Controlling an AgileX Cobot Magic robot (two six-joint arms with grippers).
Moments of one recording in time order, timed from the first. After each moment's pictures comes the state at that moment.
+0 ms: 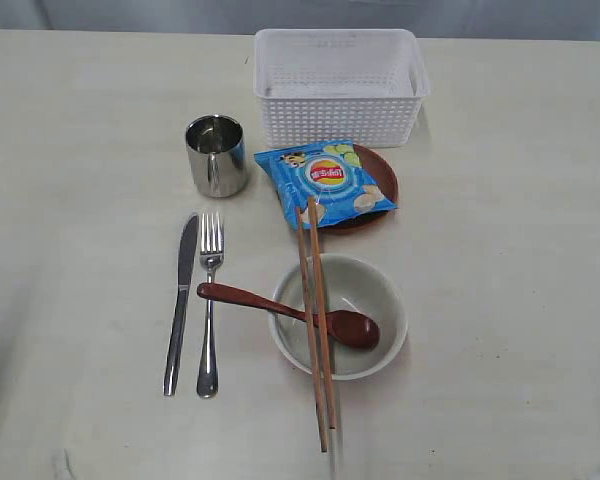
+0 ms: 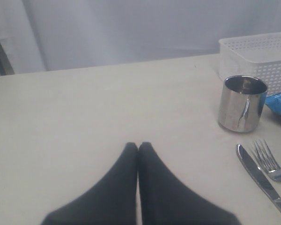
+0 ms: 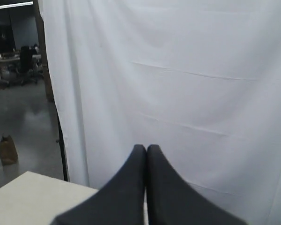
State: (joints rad) left arm -0.14 0.00 0.00 0.02 0.32 0.03; right arm 0.73 0.57 -1.20 -0.52 0.72 0.44
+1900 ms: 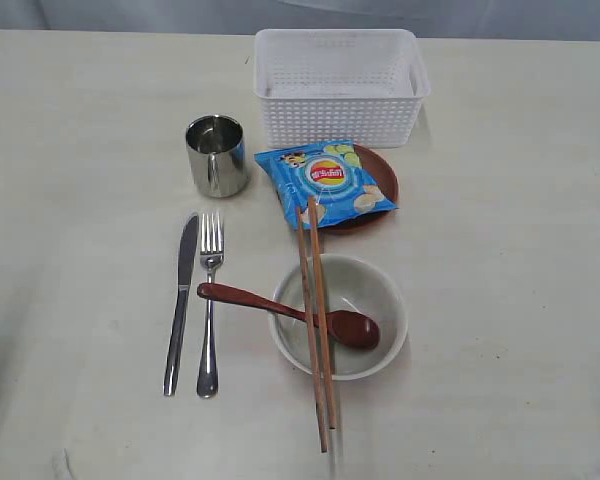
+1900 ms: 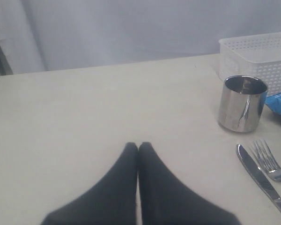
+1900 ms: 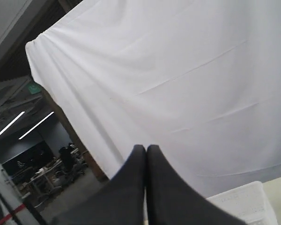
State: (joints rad) left arm -0.14 0.00 0.00 0.02 0.32 0.03; right arm 0.26 0.00 -0.77 0.02 0.61 0.62
